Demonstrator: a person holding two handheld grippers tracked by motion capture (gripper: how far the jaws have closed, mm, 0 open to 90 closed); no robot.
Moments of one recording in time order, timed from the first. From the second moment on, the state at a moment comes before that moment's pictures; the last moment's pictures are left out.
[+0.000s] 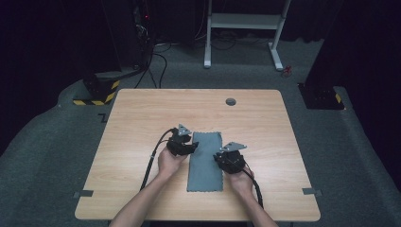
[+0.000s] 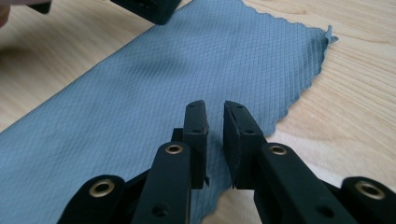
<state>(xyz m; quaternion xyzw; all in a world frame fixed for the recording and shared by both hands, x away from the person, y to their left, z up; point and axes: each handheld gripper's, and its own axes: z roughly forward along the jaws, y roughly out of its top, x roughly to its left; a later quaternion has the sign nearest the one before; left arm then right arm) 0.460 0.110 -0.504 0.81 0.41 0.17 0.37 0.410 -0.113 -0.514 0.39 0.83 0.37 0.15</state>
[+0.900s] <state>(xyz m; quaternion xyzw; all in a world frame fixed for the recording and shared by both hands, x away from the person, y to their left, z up) 0.508 0.107 -0.517 0.80 0.45 0.18 0.34 0.480 -0.130 -0.513 0.48 0.78 0.38 0.17</state>
